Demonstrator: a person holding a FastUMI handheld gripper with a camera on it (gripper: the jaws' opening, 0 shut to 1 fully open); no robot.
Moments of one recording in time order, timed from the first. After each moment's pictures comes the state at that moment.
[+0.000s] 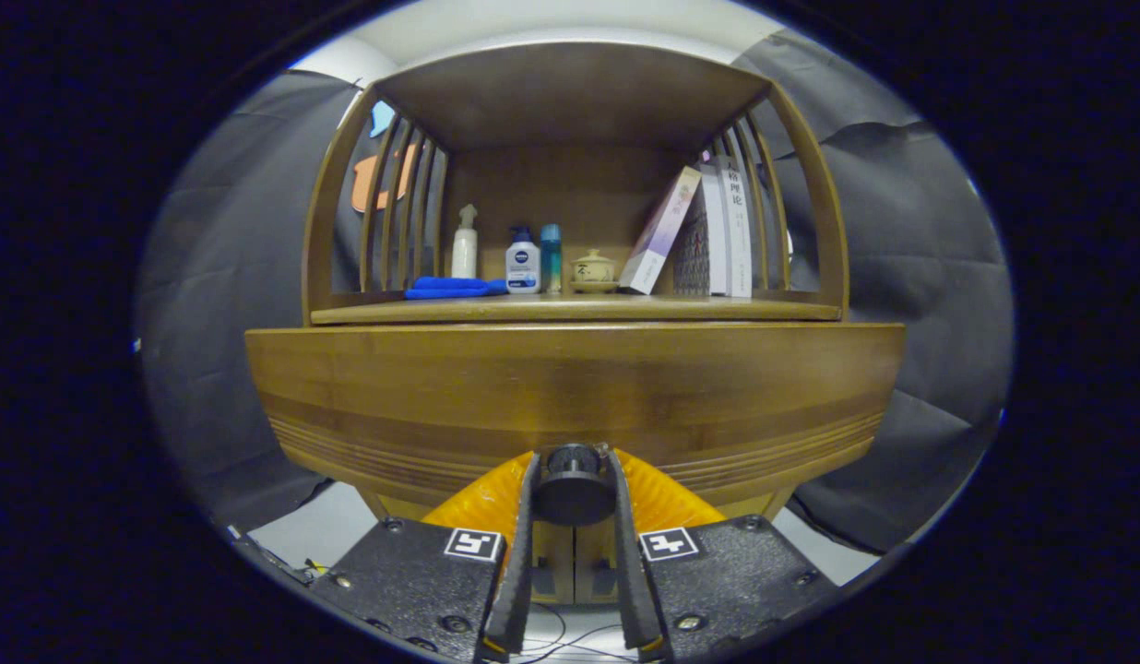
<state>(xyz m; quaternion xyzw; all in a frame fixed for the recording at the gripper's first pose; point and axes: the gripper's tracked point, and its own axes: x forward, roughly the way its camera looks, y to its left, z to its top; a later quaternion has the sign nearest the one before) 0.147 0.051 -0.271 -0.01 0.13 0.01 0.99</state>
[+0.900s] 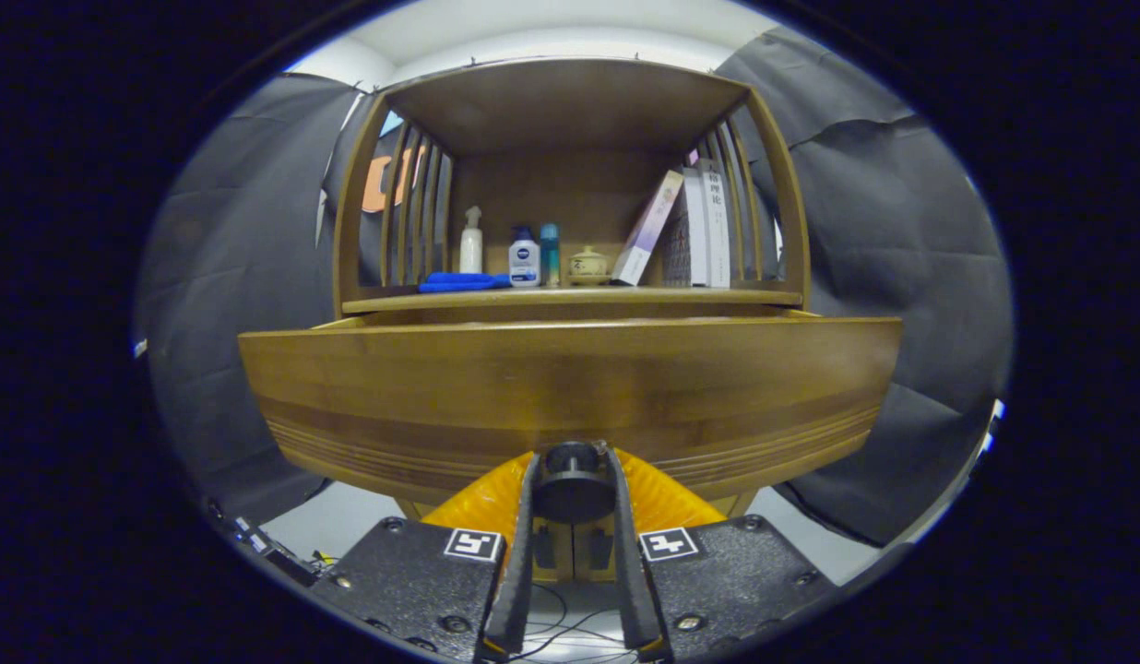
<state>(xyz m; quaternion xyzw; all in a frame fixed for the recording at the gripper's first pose) 0.089 0.045 -0.275 0.00 0.14 0.01 0.99</state>
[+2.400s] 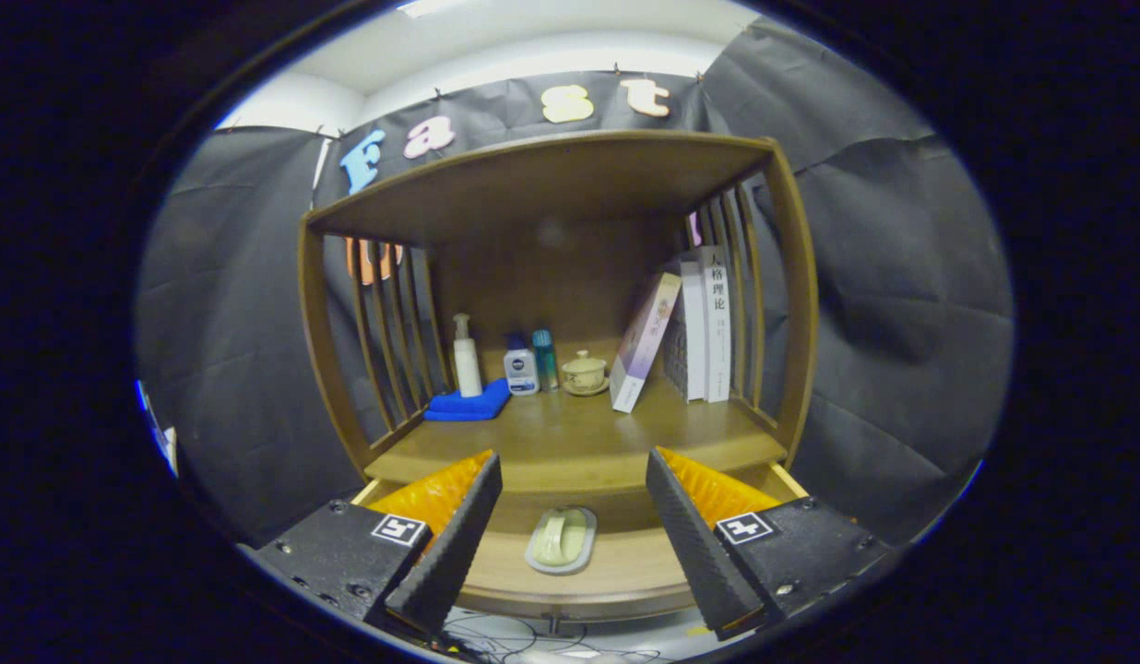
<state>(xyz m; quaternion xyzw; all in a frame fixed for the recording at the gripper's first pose) 0.164 0.026 -0.043 0.05 0.15 0.03 0.99</state>
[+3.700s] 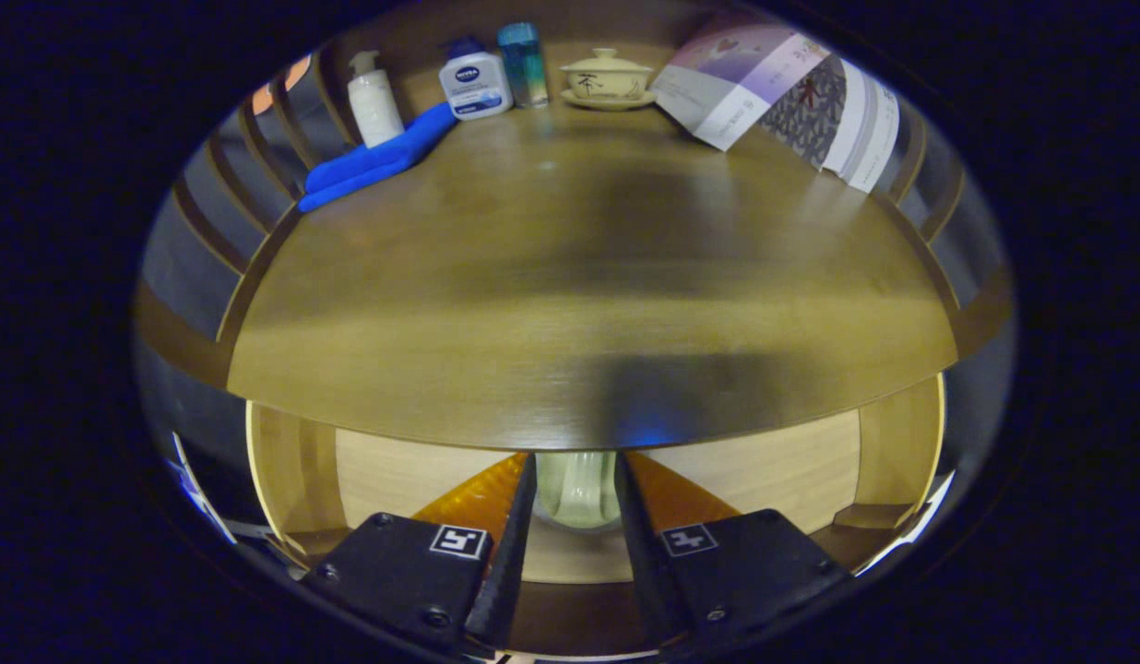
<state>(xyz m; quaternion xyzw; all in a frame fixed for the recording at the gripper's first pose) 0.240 0.068 -0.244 0.01 0.59 -0.02 0.81</state>
